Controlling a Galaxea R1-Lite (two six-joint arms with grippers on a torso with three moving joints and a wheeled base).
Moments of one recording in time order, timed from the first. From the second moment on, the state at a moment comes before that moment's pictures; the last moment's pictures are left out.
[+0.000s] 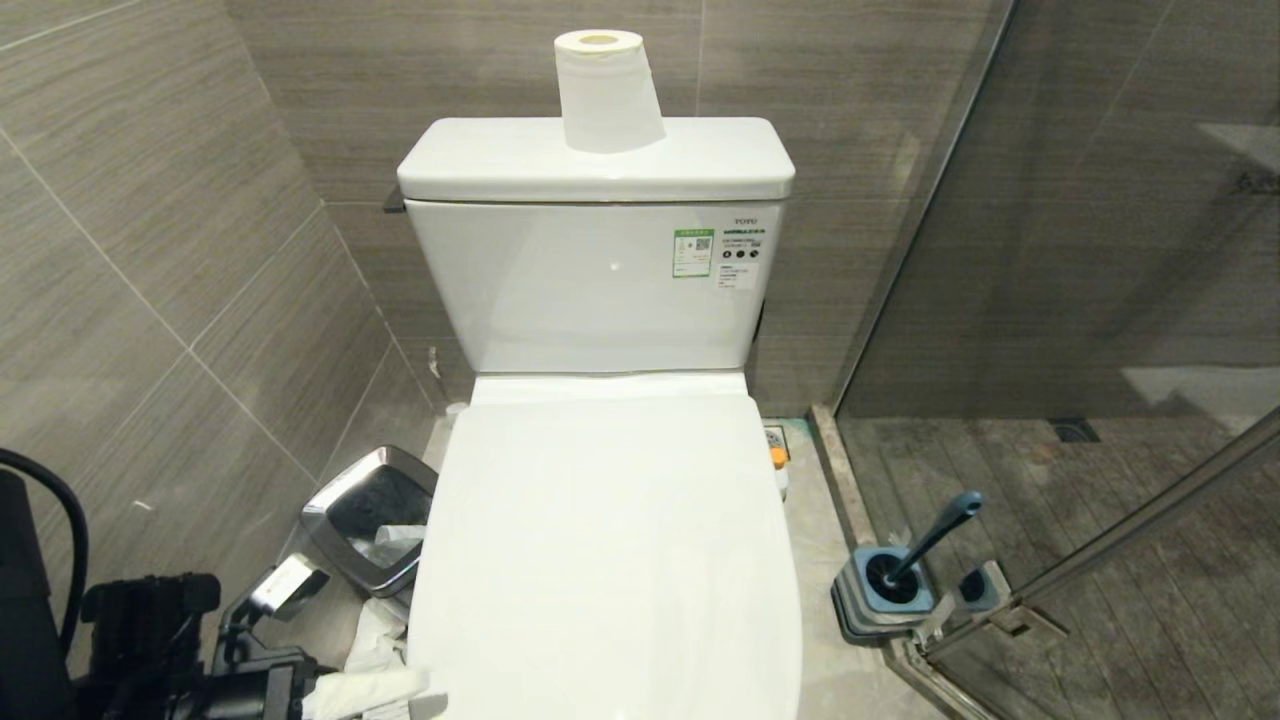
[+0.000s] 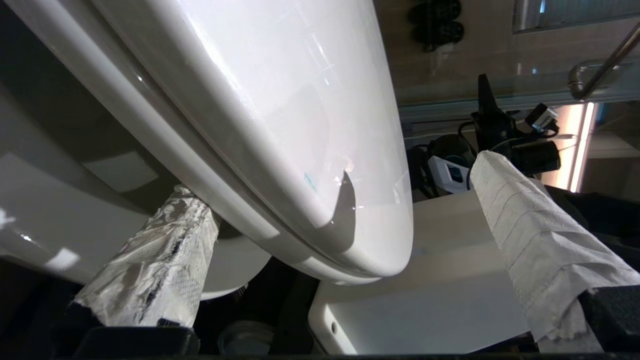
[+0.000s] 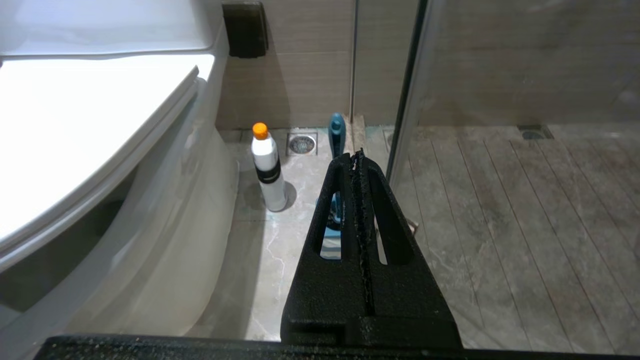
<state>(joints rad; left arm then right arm) 0.10 2.04 -0.11 -1.22 -1.39 -0.33 0.00 0.00 0.00 -0.09 -0.04 0.07</state>
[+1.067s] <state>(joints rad) 0.11 1.94 -0.20 -1.24 -1.33 -0.65 0.00 0.00 0.00 -0.09 -0.04 0.07</state>
